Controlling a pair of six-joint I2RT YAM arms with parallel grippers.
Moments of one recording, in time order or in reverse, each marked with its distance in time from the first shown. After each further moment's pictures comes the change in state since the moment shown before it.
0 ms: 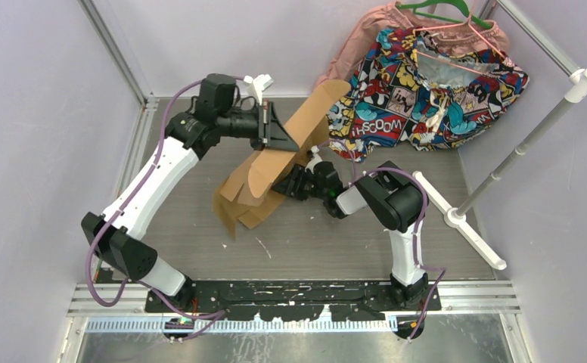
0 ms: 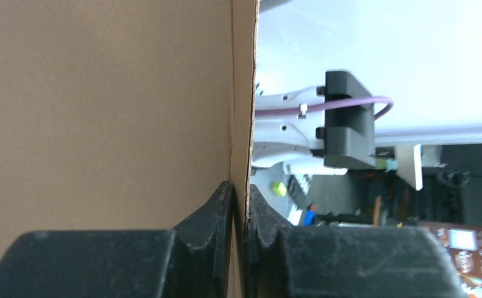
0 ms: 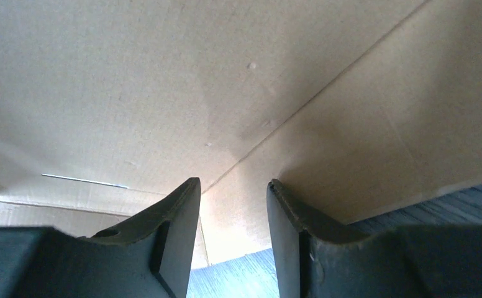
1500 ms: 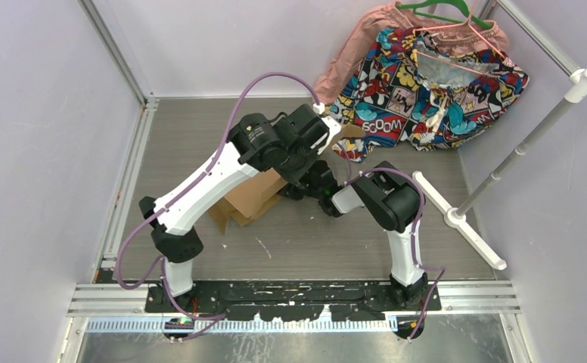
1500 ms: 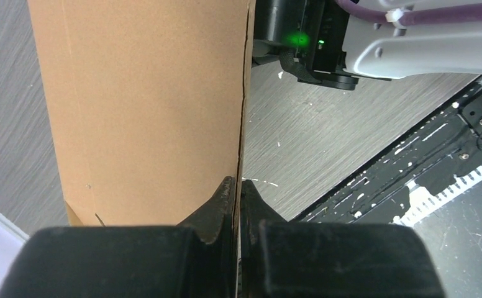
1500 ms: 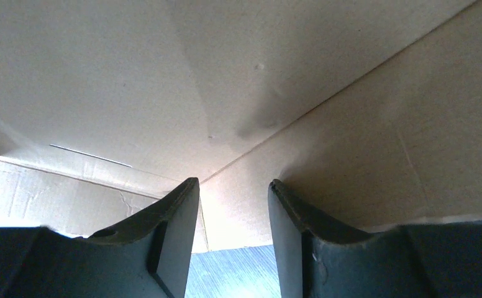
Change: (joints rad) left arm -0.483 0.336 0.631 -0.779 -1.014 0.495; right arm 0.033 0.008 0.052 -0.046 0.032 0.024
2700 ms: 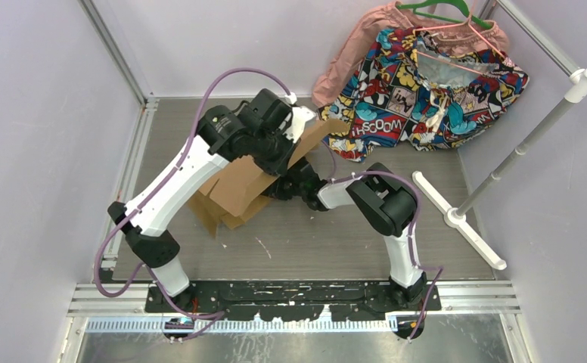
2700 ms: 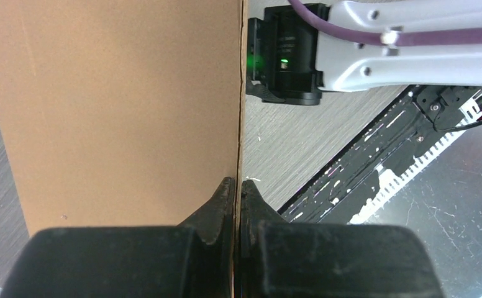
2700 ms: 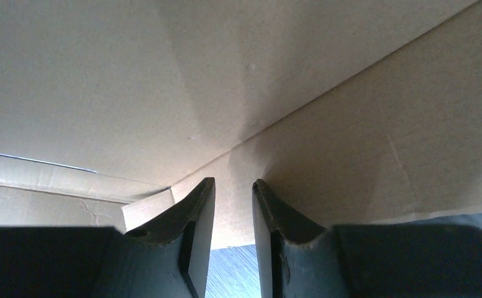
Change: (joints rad) left arm 0.184 -0.170 -0.231 0.130 0.278 0.056; right arm 0.102 -0.005 0.175 -0.327 0.116 -0.099
